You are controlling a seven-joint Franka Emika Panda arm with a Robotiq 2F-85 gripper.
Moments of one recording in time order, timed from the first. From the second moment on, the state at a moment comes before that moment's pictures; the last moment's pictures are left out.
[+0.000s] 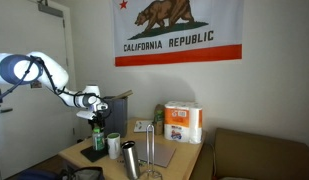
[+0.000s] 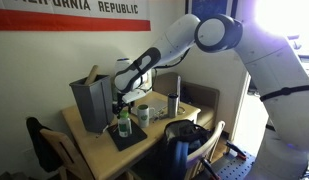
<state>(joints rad) 0.32 0.60 0.14 -1.67 -0.08 2.39 0.18</state>
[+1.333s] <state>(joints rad) 0.32 0.61 0.13 -1.42 -0.09 2.15 0.14</state>
